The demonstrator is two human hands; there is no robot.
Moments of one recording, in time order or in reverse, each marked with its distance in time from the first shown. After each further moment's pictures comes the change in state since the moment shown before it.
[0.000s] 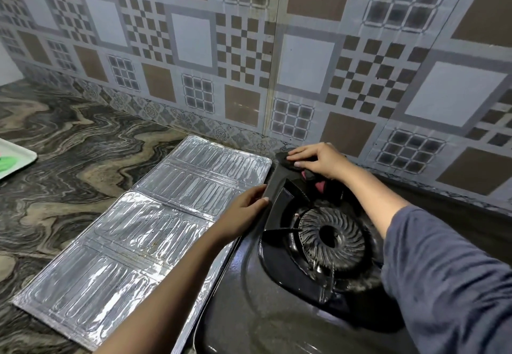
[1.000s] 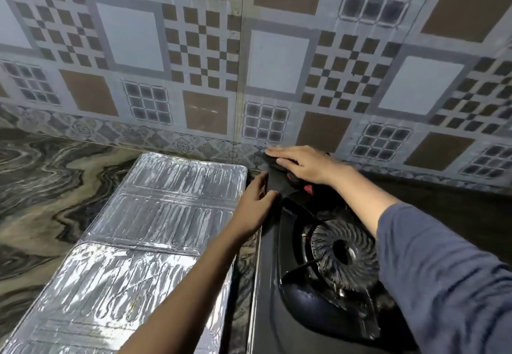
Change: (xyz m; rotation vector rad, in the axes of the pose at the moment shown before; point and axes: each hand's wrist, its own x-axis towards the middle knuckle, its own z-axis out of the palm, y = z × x) left_hand 0.075 0.008 -0.002 -0.068 -0.112 0.049; right_hand 0.025 0.001 0.009 -0.252 -0.038 0.095
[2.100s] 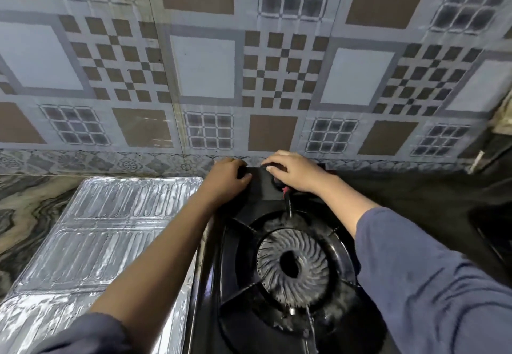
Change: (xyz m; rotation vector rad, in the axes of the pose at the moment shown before) left_hand 0.096 0.028 0.032 0.923 -0.107 0.172; right_hand -0.047 0.076 -0.008 0.093 0.113 0.228
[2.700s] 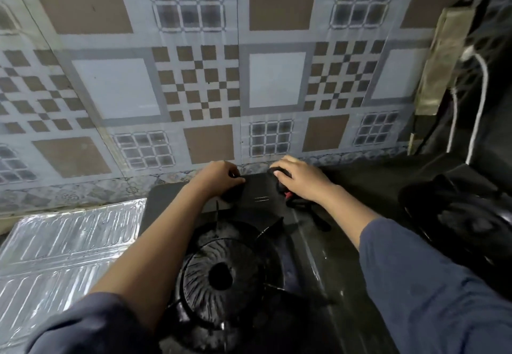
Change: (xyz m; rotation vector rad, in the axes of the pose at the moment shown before) left_hand 0.045 0.103 0.031 0.118 -0.268 0.046; right_hand -0.087 0.097 -0.041 -0.059 0.139 0.215
